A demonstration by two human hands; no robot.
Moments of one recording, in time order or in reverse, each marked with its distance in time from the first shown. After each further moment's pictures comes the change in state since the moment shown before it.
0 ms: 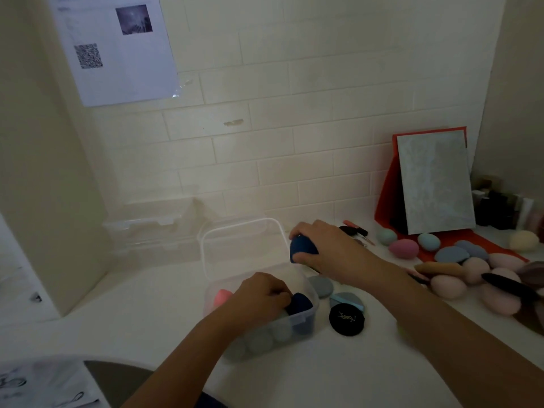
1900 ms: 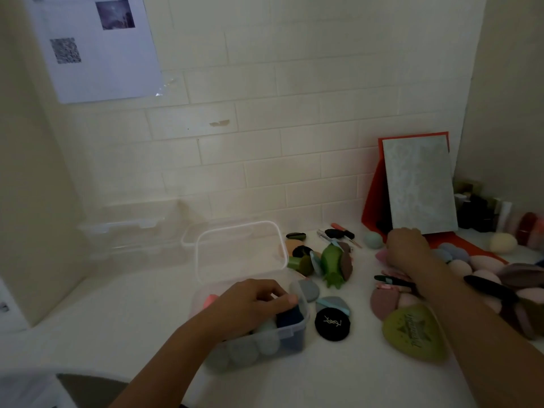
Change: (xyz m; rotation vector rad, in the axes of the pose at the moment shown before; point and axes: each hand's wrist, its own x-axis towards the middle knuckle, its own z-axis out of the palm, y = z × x) left_hand -0.008 0.003 -0.002 -0.186 -0.095 0.053; right_hand 0.000 0.163 -0.025 -0.555 0.096 0.635
